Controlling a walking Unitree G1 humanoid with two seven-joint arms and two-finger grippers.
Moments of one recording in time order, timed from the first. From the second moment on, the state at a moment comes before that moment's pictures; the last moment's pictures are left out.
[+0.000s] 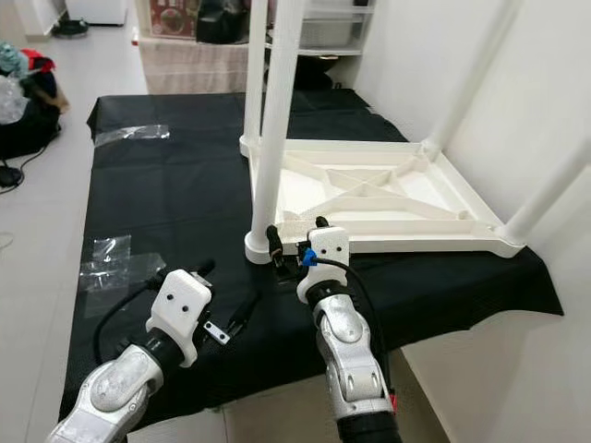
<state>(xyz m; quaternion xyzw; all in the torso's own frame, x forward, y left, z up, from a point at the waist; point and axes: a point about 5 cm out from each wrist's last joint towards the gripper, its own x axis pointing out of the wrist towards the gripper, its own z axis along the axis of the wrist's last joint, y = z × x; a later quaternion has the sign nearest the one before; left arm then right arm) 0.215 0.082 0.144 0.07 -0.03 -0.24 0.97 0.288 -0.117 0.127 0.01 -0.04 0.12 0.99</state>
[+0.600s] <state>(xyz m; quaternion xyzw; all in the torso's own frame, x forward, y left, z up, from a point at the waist) 0.223 0.089 0.135 0.05 -0.01 -0.21 0.98 0.280 -0.113 0.123 -0.02 -0.01 0.14 0.99</state>
